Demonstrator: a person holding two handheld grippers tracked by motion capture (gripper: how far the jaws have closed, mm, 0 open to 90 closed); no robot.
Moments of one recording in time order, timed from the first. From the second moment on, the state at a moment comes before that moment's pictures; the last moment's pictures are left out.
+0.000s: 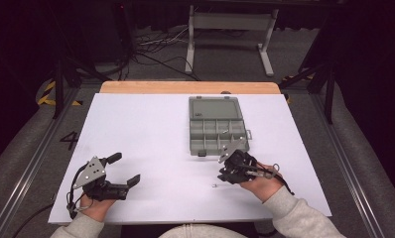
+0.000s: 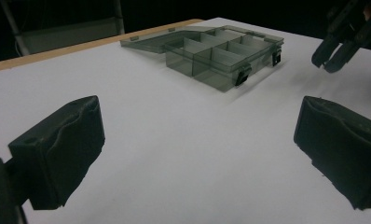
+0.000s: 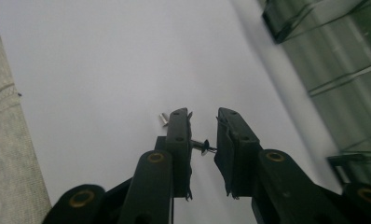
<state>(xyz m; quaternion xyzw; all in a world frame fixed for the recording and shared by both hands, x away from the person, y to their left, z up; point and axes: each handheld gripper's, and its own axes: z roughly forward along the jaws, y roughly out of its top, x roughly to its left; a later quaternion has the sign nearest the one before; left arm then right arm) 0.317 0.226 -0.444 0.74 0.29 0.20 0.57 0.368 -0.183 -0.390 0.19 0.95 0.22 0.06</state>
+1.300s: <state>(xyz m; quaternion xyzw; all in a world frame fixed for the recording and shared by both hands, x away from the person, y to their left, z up) 0.318 0.228 -0.445 0.74 0.30 0.19 0.57 0.503 -0.193 -0.332 0.30 0.91 0.26 0.12</state>
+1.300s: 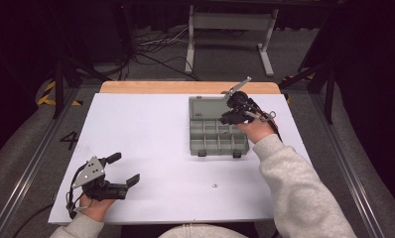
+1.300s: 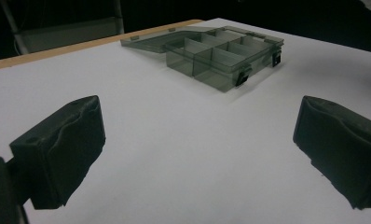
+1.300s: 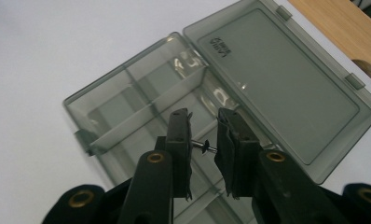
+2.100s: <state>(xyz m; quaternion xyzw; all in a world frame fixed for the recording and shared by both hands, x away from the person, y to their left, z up) 0.318 0.229 -0.445 0.74 0.30 0.19 0.57 0.531 -0.195 -0.394 0.35 0.91 0.21 0.10</state>
